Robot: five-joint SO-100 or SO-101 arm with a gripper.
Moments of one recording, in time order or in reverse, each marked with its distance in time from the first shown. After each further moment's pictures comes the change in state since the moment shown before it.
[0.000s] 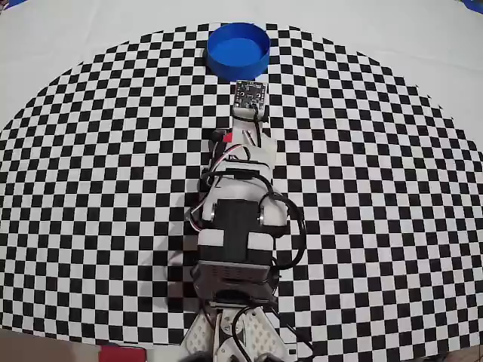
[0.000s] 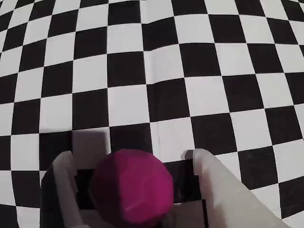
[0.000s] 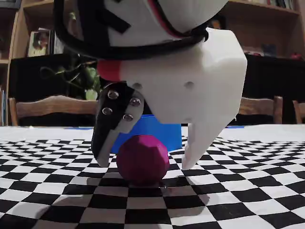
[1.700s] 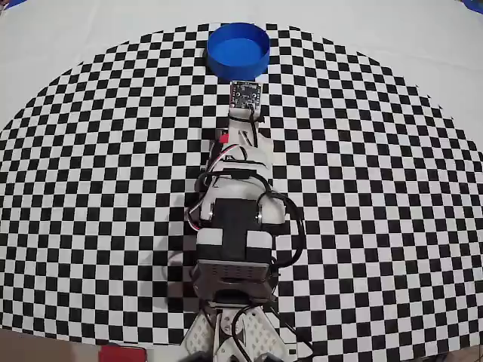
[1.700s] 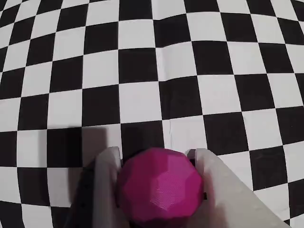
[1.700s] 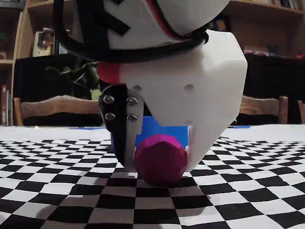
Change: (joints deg) arm -1.1 -0.5 0.0 -0.1 0.0
